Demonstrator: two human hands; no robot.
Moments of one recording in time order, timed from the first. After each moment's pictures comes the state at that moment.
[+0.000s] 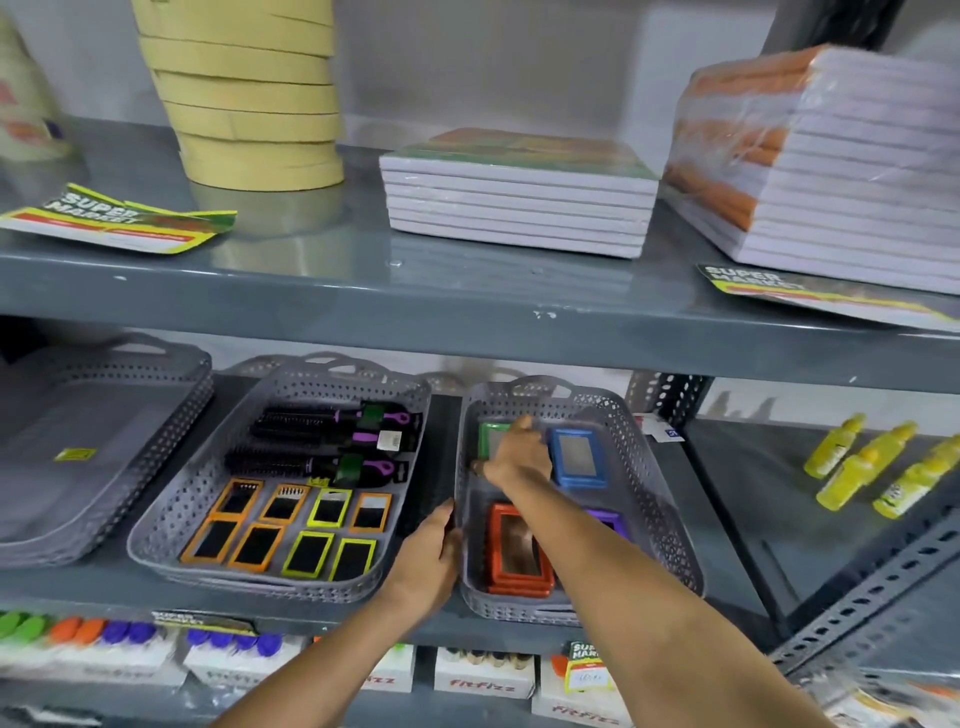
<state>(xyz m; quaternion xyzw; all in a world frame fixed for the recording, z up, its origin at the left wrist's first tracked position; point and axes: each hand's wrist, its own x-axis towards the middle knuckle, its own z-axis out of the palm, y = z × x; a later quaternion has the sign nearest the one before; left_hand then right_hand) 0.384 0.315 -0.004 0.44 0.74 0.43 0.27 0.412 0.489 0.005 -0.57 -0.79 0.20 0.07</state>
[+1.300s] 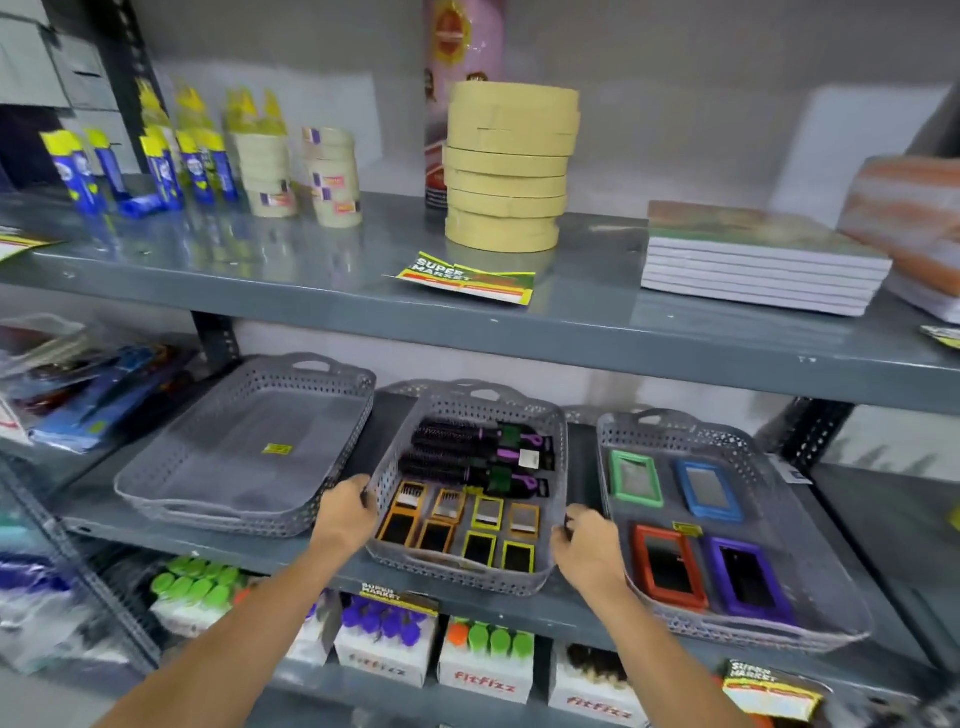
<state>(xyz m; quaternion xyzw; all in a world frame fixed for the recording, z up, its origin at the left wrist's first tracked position) 0.154 0.170 0.014 0.30 0.90 0.31 0.08 0.389 0.326 0.015 -0.48 -0.81 0.29 0.17</state>
